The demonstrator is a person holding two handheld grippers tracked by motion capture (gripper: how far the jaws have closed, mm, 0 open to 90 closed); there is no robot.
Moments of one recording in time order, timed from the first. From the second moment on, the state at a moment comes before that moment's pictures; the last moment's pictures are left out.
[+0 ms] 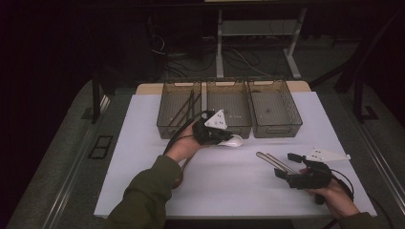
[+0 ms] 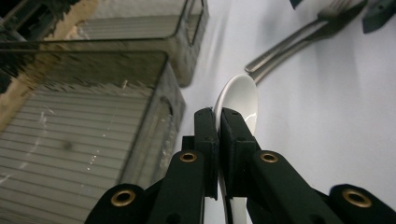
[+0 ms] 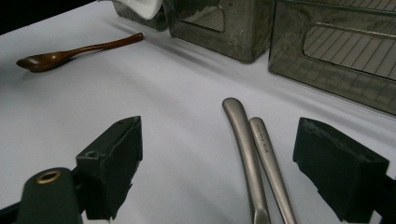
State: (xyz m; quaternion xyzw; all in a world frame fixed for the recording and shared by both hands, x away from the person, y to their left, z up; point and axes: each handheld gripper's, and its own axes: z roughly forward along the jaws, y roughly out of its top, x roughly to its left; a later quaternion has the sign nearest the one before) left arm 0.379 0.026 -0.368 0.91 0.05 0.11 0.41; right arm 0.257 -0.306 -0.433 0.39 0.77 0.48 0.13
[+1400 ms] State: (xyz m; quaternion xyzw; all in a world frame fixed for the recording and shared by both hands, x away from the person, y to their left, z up) left arm 0.463 -0.016 -0.371 0.90 0.07 0.14 0.40; right arm 0.257 -0.307 -0.433 0.39 0.77 0.49 0.13
